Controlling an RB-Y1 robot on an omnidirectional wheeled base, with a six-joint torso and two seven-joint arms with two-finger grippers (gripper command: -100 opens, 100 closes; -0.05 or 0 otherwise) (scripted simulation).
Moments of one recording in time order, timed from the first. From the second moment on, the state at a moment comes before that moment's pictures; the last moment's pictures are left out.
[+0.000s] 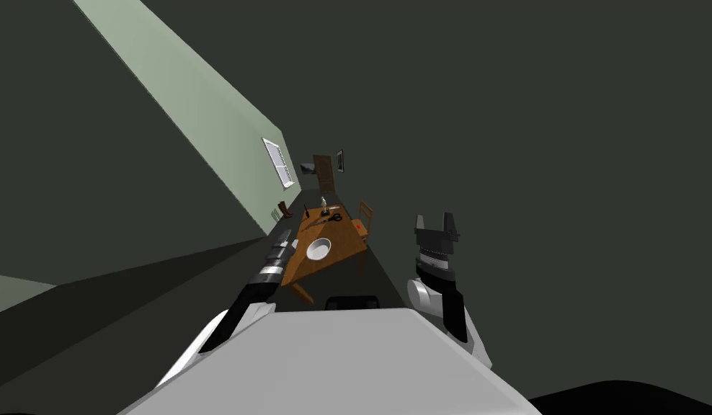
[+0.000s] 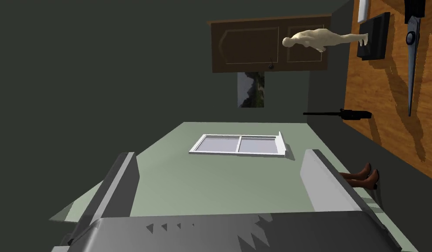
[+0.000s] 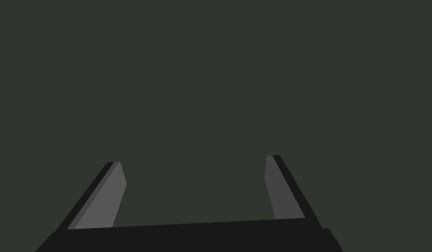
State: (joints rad) left arm 0.63 0.21 0.05 -2.26 0.02 -0.11 0.16; right arm 0.51 0.03 -0.07 -2.34 -0.08 -0.56 -0.17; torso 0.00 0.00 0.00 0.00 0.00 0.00
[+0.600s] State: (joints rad) left arm 0.70 0.25 0.10 -2.20 0.05 0.03 0.22; right arm 0.51 0.03 -0.07 -2.34 -0.08 -0.56 -0.17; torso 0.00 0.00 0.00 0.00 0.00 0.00
